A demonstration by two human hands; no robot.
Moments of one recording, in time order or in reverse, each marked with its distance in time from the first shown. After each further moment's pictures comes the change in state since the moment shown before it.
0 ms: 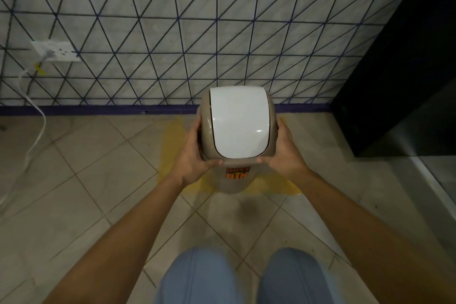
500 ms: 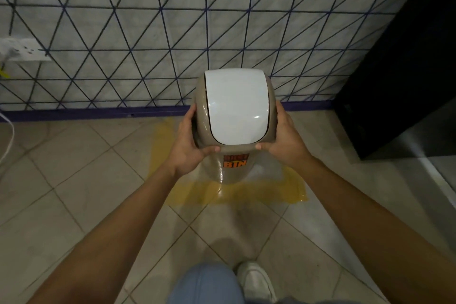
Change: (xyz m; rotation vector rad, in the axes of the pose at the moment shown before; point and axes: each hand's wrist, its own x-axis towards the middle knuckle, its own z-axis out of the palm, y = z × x) left_hand 0.064 -0.021 -0.001 -0.030 0.004 0.010; right_hand 0.063 0.006 -0.007 -0.060 0.027 -0.046
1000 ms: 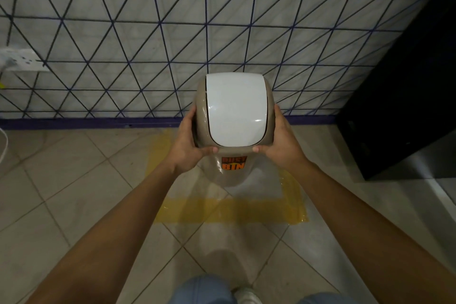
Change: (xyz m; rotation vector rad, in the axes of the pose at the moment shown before) left_hand 0.049 0.001 -0.001 -0.003 0.012 0.004; right_hand 0.041 -0.003 -0.007 0.017 -0.005 -0.004
